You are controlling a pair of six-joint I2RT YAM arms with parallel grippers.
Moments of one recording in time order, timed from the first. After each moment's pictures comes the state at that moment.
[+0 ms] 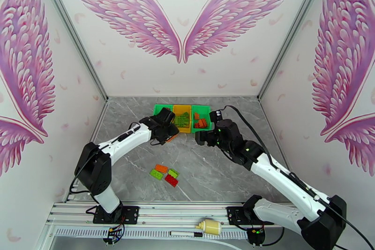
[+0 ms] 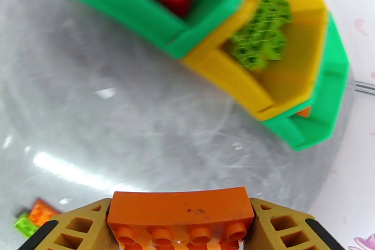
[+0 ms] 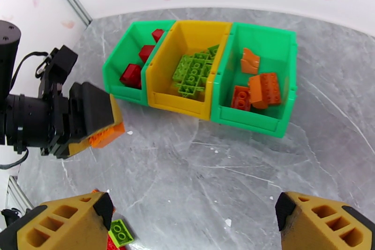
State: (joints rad) left arm -0.63 1.75 1.40 -0.64 -0.01 -1.19; right arm 0.60 1.07 0.95 -0.48 0.12 0.39
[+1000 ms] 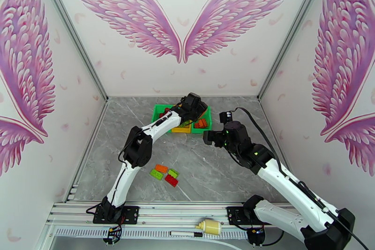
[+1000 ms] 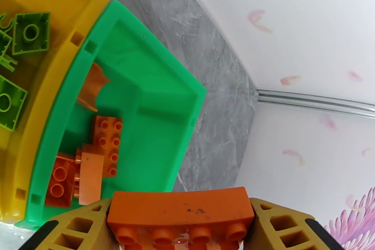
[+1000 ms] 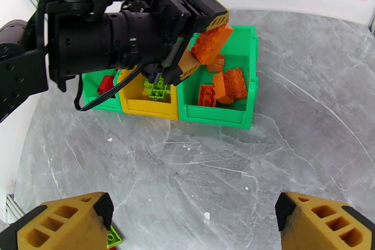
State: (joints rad) left arm -0.69 2.39 2.17 -0.42 0.03 -1.36; right arm 0.54 1.00 0.93 -0.54 0.16 0.42
